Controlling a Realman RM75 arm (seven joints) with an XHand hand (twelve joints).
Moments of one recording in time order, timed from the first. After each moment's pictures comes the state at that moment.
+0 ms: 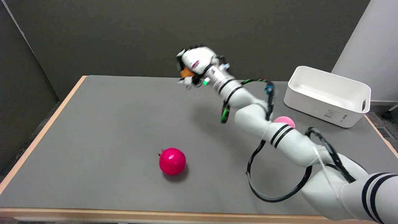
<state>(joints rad) 0.66 -1.32 -2.03 1.03 0.58 0.15 -0.13</state>
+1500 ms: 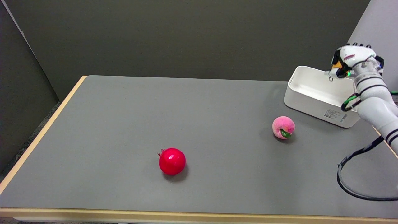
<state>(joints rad) 0.35 -0.75 -1.48 0.90 1.08 0.21 -0.42</state>
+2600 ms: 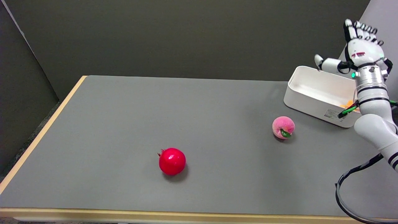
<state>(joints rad) 0.10 -0.79 -1.44 1.18 1.24 0.49 -0.32</state>
